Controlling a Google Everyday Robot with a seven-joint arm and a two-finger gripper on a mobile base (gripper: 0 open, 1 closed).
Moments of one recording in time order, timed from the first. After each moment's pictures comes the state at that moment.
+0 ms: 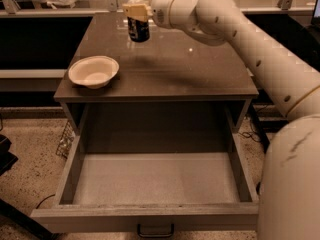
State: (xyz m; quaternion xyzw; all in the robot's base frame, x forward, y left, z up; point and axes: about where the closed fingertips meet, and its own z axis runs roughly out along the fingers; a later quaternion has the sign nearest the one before) arm 0.811 0.057 0.989 -0.33 0.65 0.29 0.62
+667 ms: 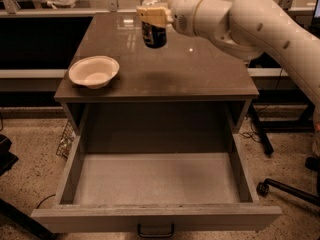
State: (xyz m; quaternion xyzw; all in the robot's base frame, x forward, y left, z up) arm 0.717 0.008 1.019 -0.34 0.63 0.27 0.64
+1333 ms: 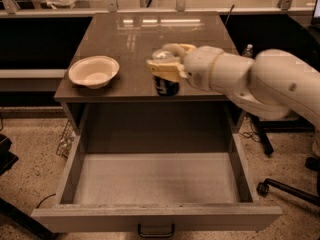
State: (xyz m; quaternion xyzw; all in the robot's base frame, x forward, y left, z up) arm 0.603 -0.017 0.940 -0.35 0.66 0.25 0.61
